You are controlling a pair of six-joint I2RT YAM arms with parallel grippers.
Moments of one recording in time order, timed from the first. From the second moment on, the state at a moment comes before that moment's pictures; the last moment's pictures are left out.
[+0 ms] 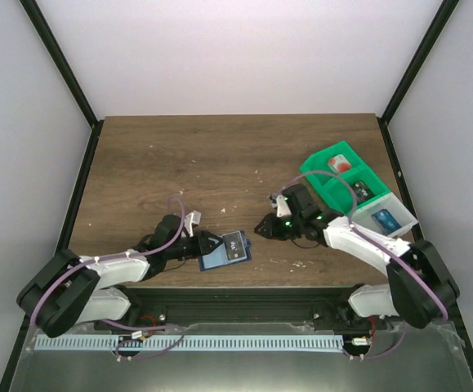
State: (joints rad) left arm -0.65 1.27 0.26 0.40 0.41 -0.95; right arm 0.60 1.32 0.69 -0.26 -0.46 0.62
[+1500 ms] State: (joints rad) left arm -0.65 1.30 0.22 0.39 0.41 -0.92; right arm 0.88 1.47 0.69 -0.15 -0.34 0.75
